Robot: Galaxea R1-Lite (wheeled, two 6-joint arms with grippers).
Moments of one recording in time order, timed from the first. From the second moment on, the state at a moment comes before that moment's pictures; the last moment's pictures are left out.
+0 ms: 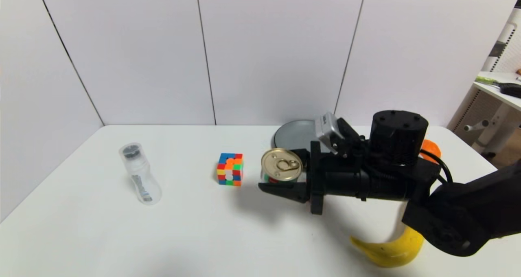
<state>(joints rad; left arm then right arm) 0.00 0.00 0.00 -0.01 0.00 -0.01 0.58 1.86 -0.77 -1.02 0.75 -0.17</state>
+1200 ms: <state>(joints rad) 0.00 0.00 0.00 -0.01 0.00 -0.01 0.28 2.01 -1.13 -0.69 0.74 -0.17</state>
